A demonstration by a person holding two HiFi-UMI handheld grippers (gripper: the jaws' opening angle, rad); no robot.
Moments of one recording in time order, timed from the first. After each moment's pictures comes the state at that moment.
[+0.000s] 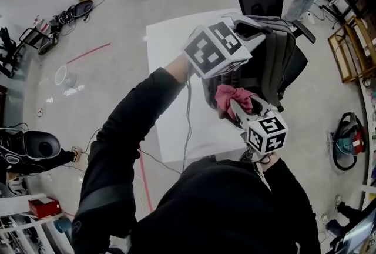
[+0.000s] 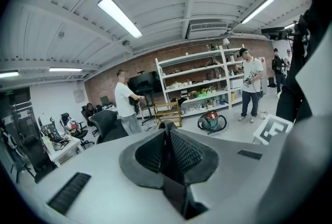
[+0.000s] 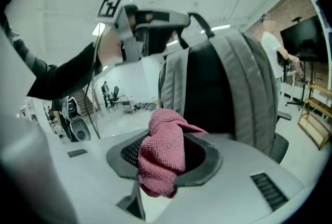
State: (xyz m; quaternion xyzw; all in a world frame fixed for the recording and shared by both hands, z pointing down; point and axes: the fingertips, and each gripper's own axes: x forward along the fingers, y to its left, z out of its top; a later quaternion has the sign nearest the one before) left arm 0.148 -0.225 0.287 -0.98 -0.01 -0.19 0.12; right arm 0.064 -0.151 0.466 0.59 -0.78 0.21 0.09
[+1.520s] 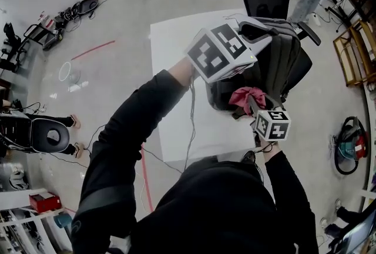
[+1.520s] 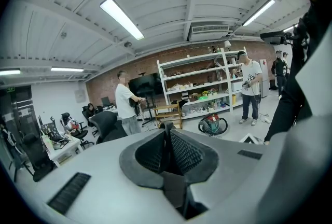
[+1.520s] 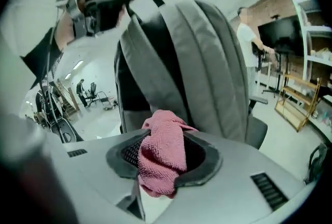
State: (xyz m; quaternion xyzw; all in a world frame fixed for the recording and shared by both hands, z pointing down) left arm 0.152 -0.222 0.280 -0.98 0.00 -0.18 0.11; right arm 0.141 -0.158 0.539 0.66 -0.69 0.27 0.12
